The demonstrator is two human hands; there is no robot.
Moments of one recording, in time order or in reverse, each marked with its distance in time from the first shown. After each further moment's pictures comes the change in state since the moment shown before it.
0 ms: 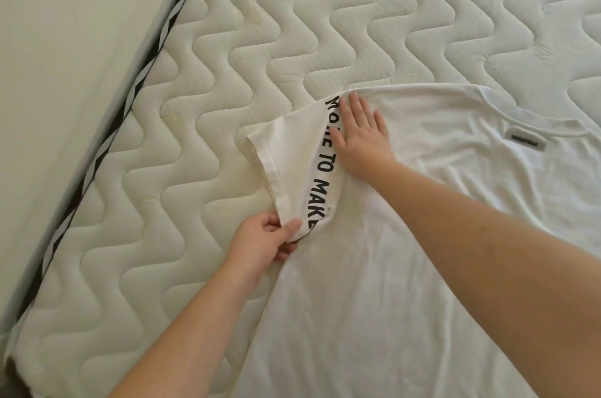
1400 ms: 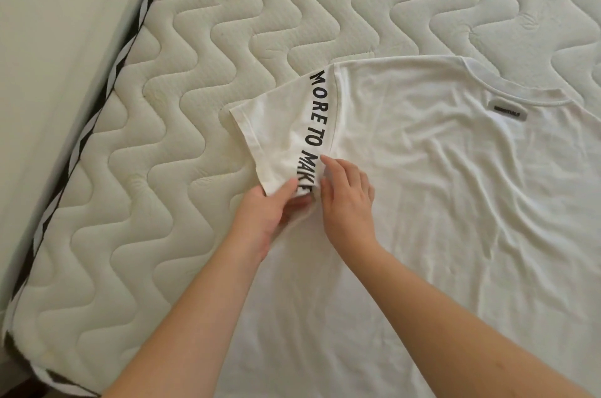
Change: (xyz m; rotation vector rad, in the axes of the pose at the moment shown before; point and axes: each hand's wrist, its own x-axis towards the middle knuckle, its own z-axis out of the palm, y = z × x) left_hand -0.018 0.013 0.031 -0.183 -0.006 0.076; right_hand -0.157 -0.038 0.022 0.406 0.241 0.118
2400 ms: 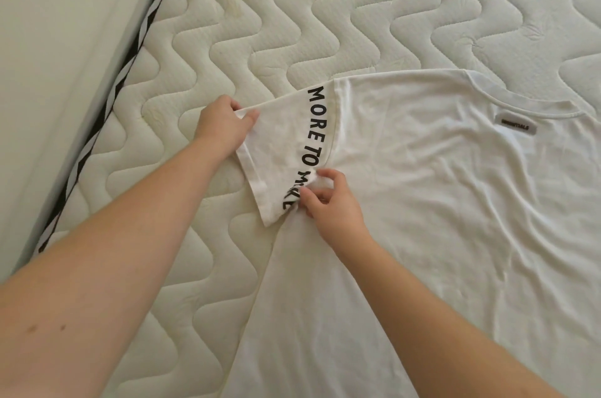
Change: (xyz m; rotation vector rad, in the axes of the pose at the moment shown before) left_hand 0.128 0.121 -0.024 0.978 0.284 0.393; right_hand 0.031 -0.015 0.006 0.597 -0.280 0.458
